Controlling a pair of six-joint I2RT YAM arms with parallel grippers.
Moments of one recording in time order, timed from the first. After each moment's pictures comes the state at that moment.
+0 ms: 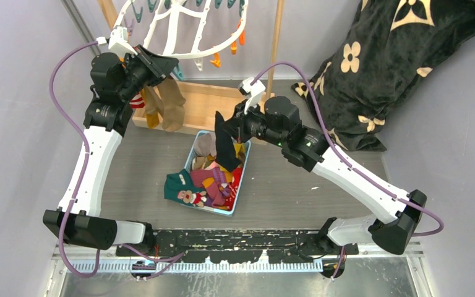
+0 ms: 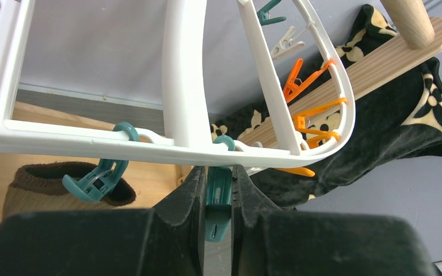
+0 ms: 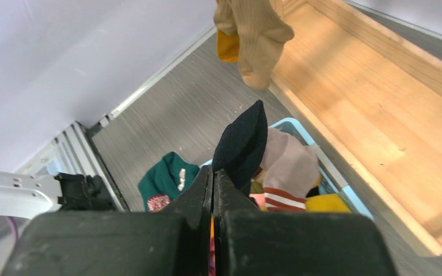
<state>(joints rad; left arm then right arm) -0.15 1.33 1.55 -0.23 0.29 -0.70 0.85 1.28 1.33 -0.24 -0.10 0.30</state>
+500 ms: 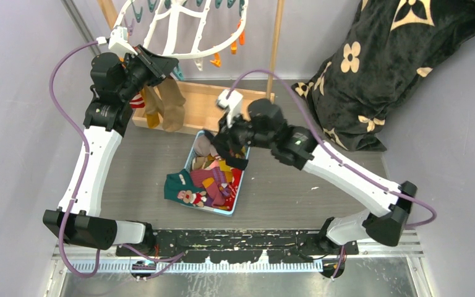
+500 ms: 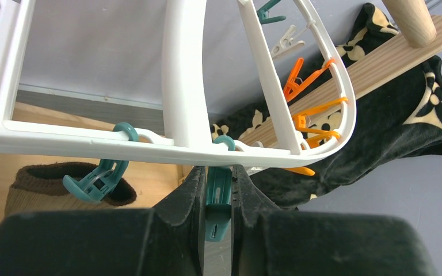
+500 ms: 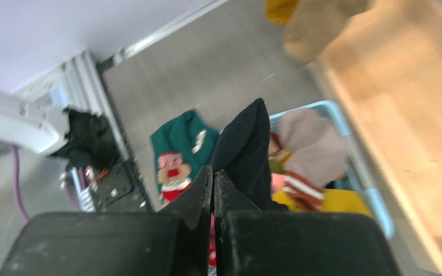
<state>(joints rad) -0.15 1.33 1.55 -0.23 0.29 -0.69 0.89 1.33 1.44 -0.40 -0.20 0.13</state>
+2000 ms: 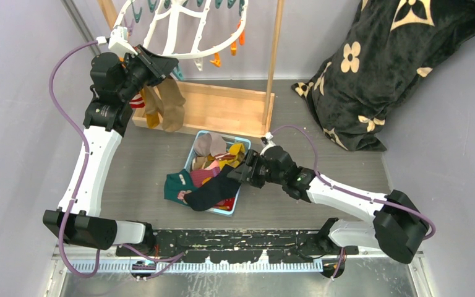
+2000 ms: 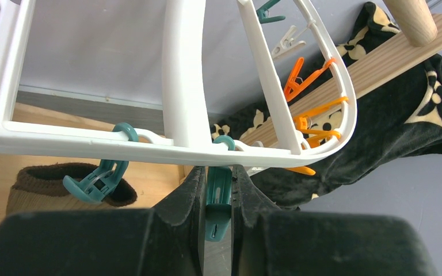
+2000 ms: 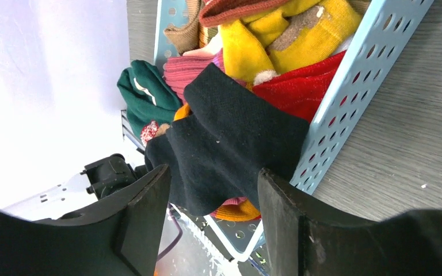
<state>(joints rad) -0.15 1.33 1.56 -0.24 0.29 -0.68 0.82 1.18 0.62 0.04 -0.16 1.08</state>
